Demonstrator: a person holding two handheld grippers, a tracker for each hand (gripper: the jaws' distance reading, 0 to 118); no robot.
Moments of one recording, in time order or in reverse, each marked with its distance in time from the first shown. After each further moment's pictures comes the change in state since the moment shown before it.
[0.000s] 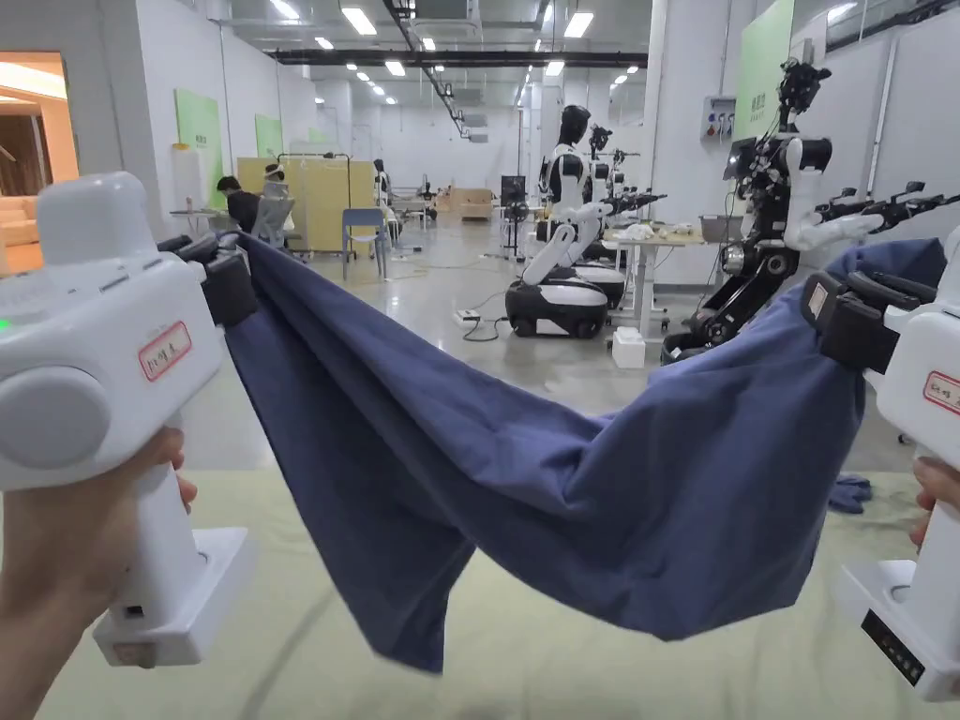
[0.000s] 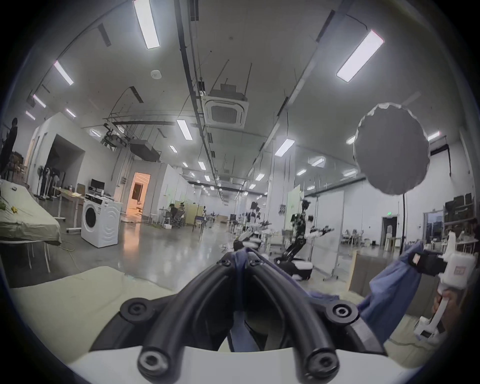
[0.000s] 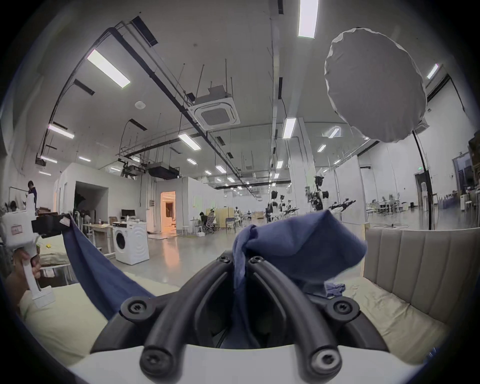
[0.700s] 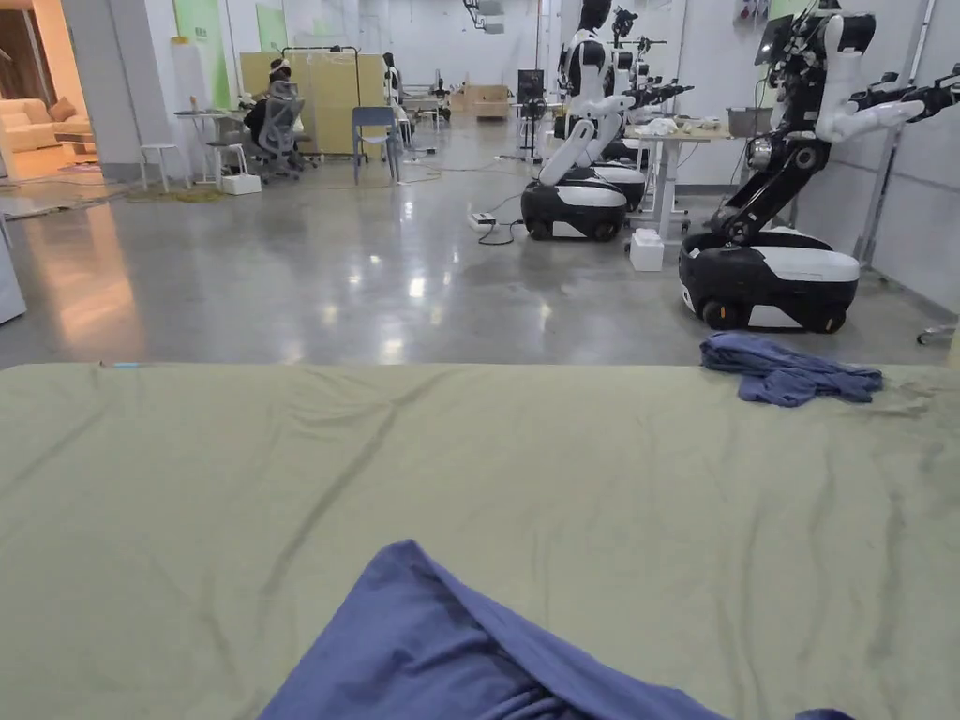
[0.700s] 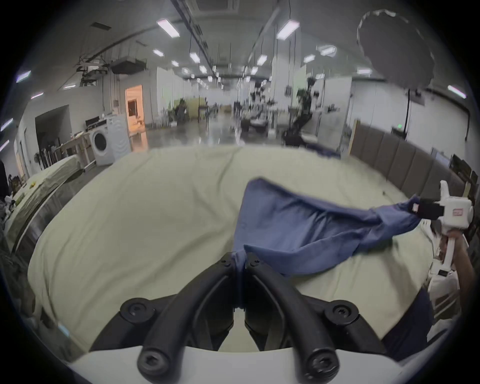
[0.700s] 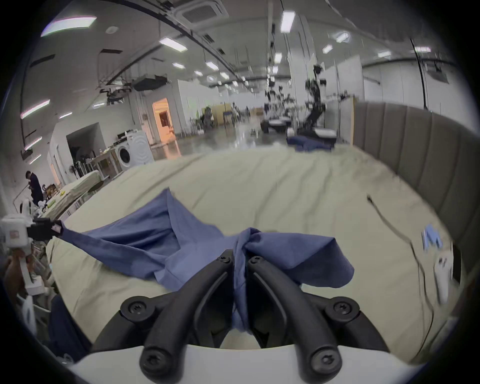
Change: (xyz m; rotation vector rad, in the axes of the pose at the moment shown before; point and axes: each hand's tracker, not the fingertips) left arm -0.047 -0.167 0.285 -0.825 0.039 -0.109; right arm 0.016 -0.181 0.252 -0.760 -0.006 -0.105
